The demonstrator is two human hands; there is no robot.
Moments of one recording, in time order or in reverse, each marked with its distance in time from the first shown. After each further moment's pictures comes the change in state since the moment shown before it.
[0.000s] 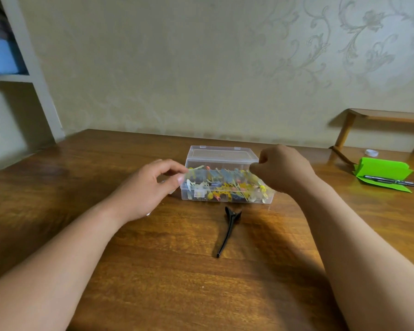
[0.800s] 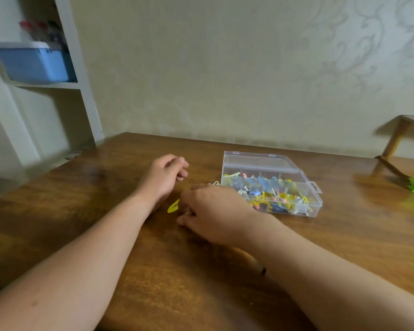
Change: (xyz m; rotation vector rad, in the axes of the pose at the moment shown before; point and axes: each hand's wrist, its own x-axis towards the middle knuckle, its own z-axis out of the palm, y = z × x) left_hand 0.035 -0.061 -0.020 -0.316 0.354 -0.309; right_hand -0.063 -0.160 0.064 0.016 -0.187 -0.768
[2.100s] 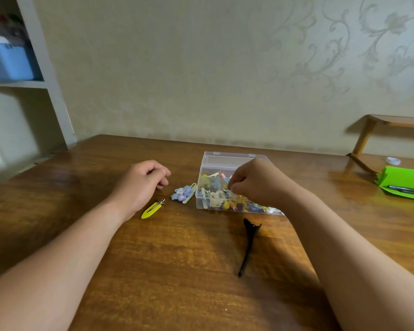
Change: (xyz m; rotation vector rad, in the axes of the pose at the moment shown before) left_hand -0.004 0.000 0.002 0.121 -0.079 0.076; right_hand -0.031 0.119 -0.040 0.291 0.036 0.556
